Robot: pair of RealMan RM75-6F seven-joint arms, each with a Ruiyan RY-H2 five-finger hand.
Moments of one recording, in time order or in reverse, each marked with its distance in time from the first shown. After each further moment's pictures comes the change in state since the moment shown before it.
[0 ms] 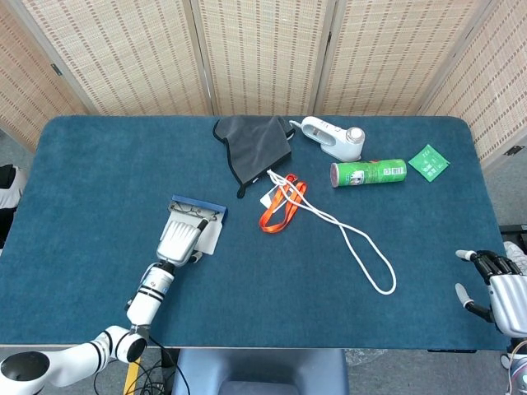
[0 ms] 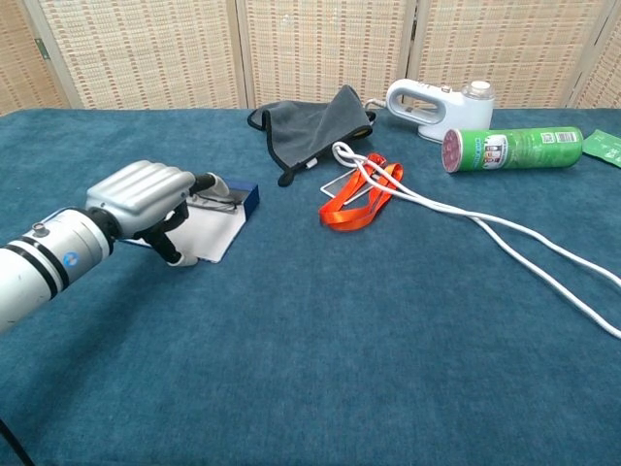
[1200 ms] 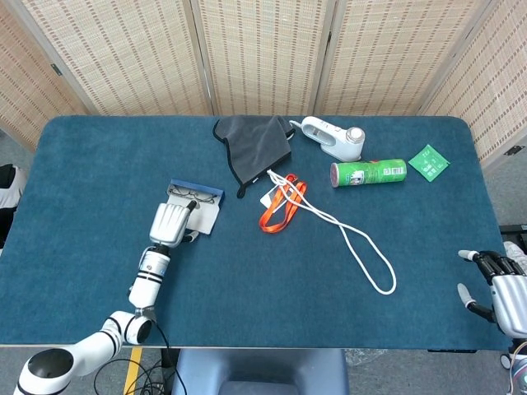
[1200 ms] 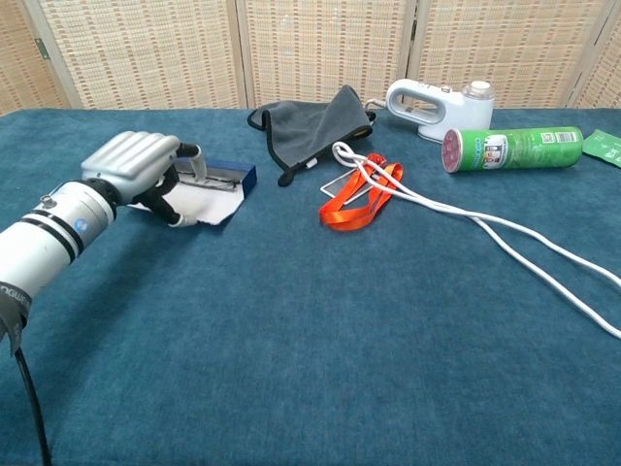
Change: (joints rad) left arm -0.060 -0.125 -0.094 0.322 0.011 0.024 -0.205; right arm -0.004 0.003 0.002 -0.004 0.009 0.002 -0.009
